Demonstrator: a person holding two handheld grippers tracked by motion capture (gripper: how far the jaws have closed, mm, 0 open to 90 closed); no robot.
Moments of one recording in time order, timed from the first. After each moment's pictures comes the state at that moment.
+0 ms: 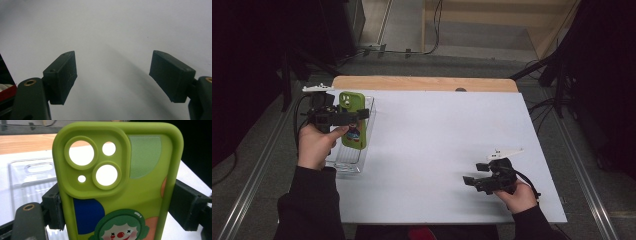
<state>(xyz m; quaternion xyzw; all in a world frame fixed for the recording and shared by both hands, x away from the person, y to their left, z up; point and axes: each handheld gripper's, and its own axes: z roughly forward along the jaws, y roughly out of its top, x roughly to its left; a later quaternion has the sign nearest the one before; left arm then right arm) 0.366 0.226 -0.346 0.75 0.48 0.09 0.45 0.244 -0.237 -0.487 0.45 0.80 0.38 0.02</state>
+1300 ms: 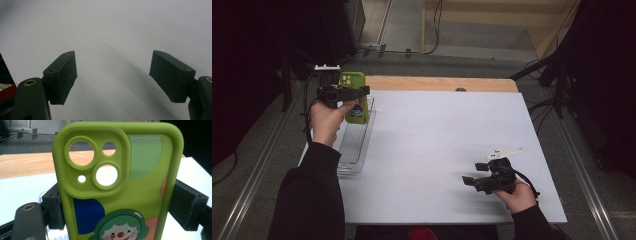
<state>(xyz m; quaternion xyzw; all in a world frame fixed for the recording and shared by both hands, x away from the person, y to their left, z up) 0.442 0.219 -0.354 0.72 0.52 0.15 0.43 0.246 -0.236 -0.488 0.45 0.81 0.38 0.02</state>
